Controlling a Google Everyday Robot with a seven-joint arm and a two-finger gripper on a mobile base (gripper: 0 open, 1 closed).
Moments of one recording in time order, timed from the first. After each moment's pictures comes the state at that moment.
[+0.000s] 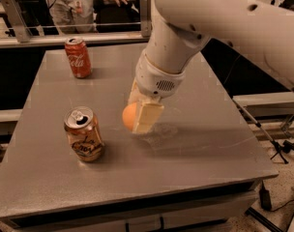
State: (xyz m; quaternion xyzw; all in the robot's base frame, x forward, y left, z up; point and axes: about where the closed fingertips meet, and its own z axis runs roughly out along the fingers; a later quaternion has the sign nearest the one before) arm 0.475 0.010 0.885 -0.76 0.62 0.10 0.15
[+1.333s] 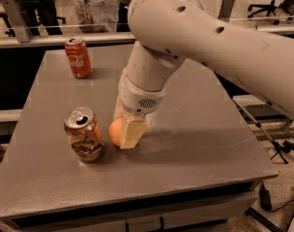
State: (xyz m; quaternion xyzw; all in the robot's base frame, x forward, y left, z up) arm 0.458 0.043 0.853 -0.79 0.59 0.11 0.14
